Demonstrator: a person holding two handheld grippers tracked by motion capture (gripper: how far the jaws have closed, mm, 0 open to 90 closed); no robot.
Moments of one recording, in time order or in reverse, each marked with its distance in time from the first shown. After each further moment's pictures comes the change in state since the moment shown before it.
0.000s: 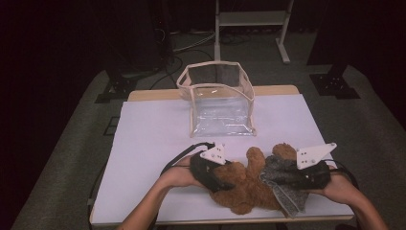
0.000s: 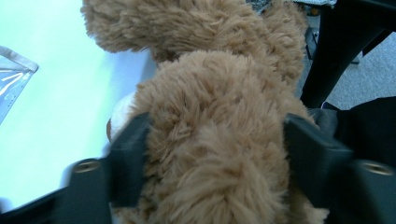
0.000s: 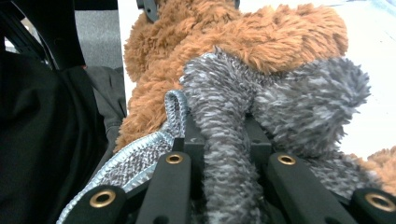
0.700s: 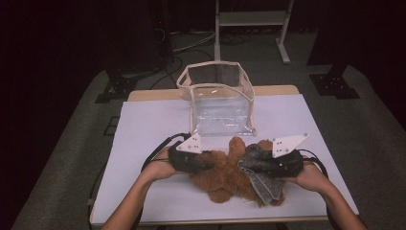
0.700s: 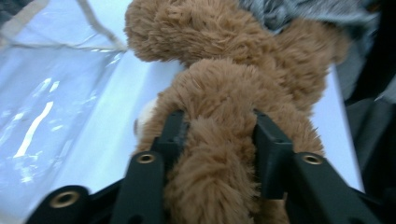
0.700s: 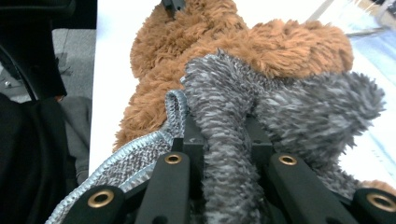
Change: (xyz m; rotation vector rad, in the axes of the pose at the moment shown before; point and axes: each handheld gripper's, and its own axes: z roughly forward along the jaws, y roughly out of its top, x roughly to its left) left arm 0.017 -0.032 -0.052 -0.061 0.146 -0.035; right arm -0.016 0.032 0.046 -0.054 -0.013 -0.026
